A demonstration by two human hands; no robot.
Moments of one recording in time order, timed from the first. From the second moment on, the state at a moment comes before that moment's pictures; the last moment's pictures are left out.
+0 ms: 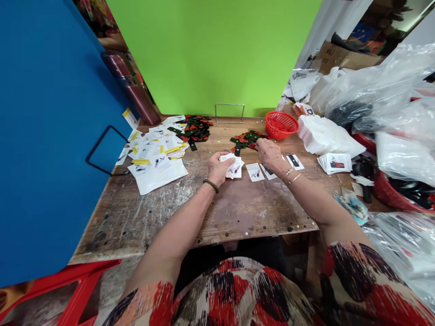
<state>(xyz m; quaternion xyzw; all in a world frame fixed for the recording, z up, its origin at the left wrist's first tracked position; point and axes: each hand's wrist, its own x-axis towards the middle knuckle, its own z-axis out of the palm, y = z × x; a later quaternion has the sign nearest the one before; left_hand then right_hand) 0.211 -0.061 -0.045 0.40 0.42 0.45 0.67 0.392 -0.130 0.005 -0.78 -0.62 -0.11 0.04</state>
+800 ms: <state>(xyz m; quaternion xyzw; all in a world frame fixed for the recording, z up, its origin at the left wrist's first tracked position) 0.201 -0.060 -0.039 0.38 0.38 0.43 0.73 0.353 -0.123 -0.025 -0.69 -0.41 0.29 0.52</state>
